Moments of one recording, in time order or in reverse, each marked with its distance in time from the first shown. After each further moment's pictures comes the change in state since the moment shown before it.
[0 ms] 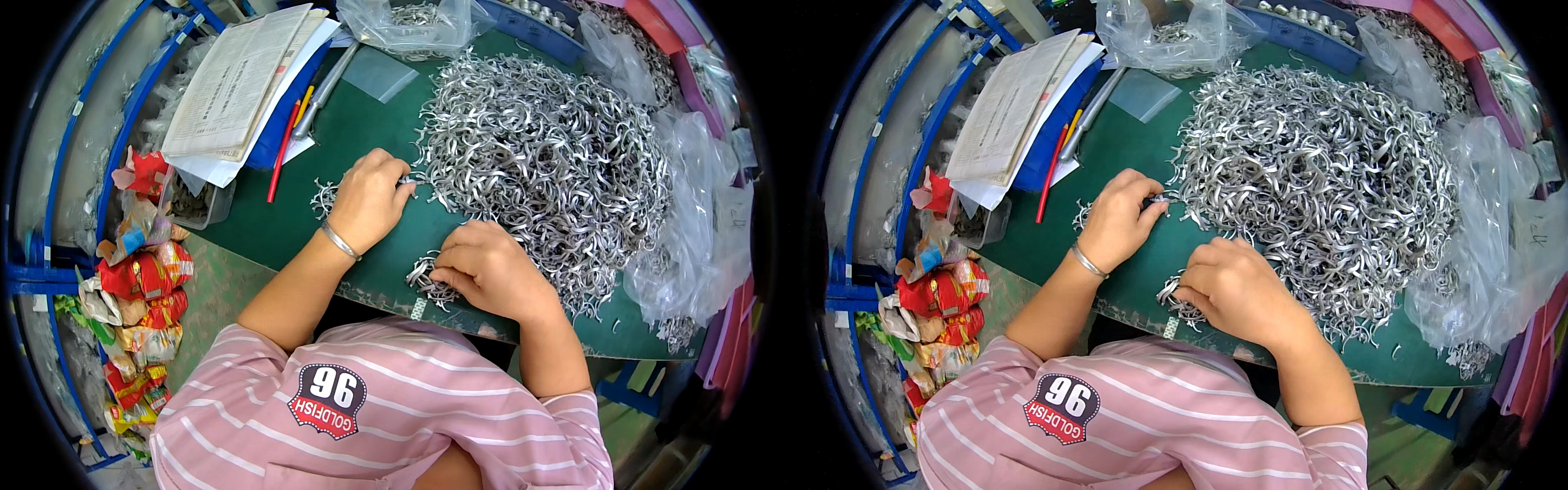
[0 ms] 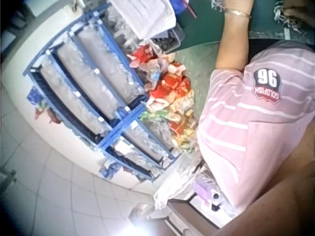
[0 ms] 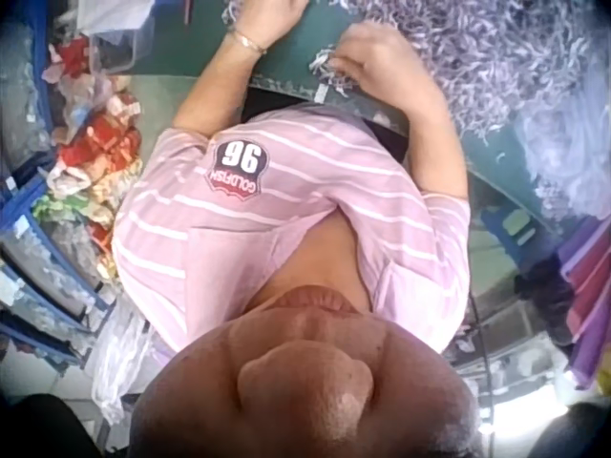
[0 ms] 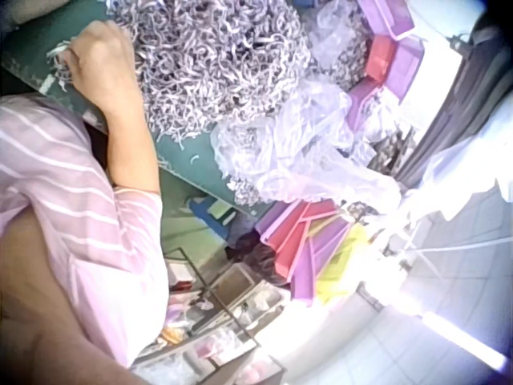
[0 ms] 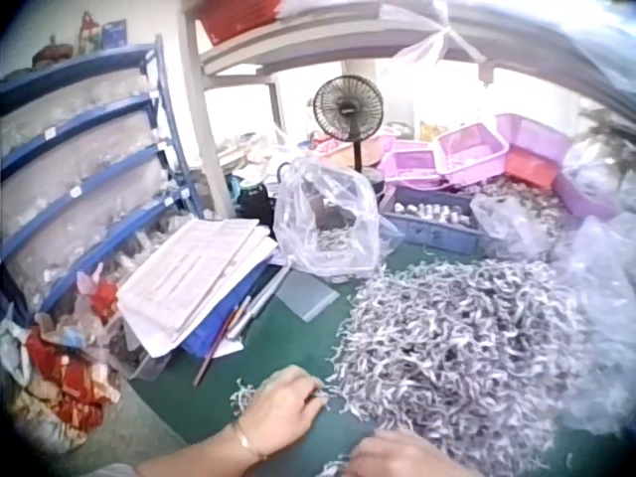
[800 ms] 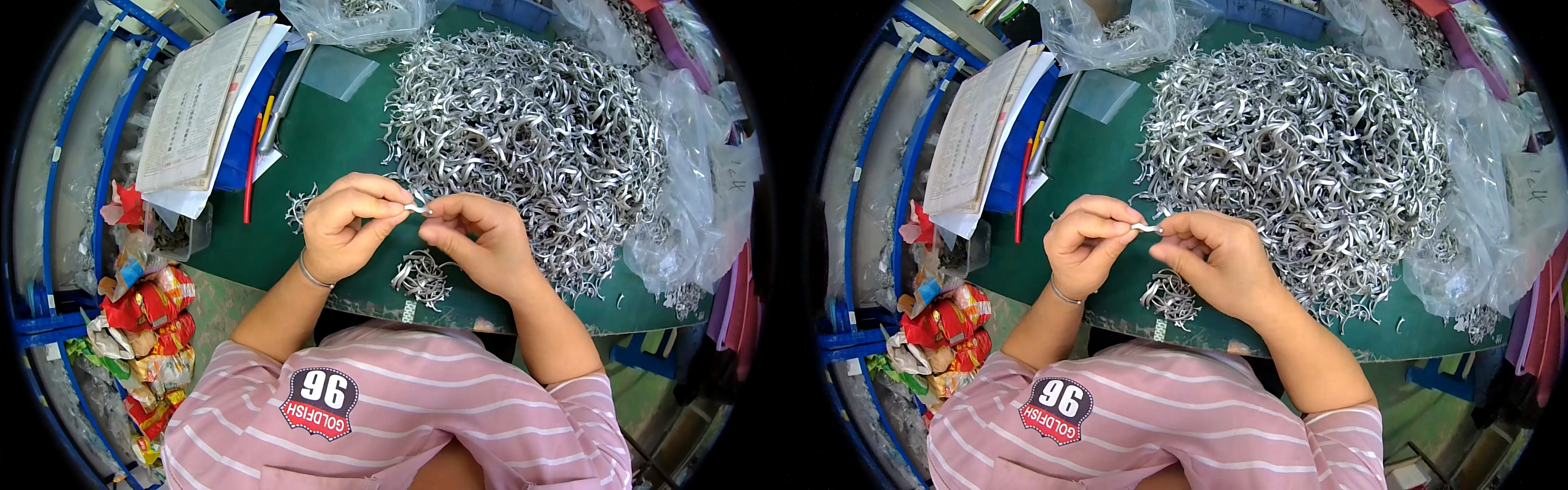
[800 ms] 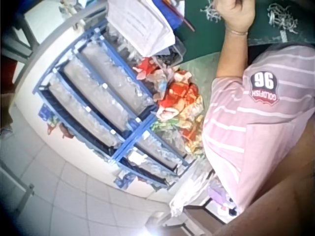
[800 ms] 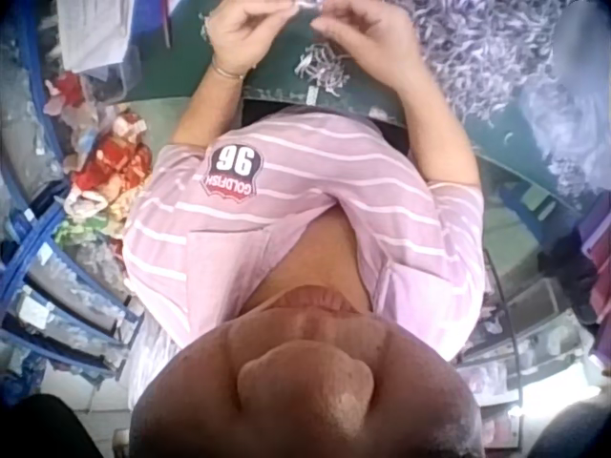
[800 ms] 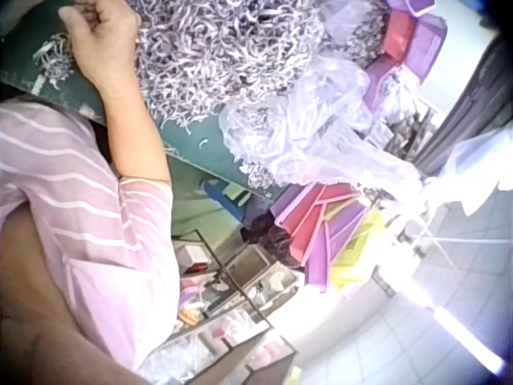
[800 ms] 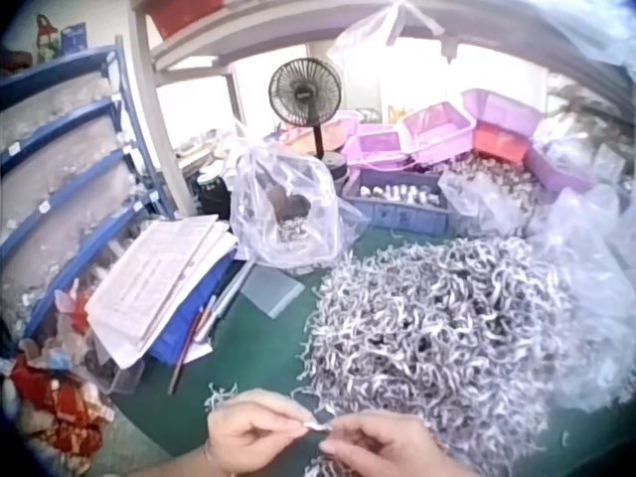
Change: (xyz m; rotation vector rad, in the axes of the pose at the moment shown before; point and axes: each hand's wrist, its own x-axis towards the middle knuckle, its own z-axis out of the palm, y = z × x) left_hand -0.004 0.010 -0.002 -0.797 0.095 0.311; right_hand 0.003 0.007 0.010 0.518 0.386 0.390
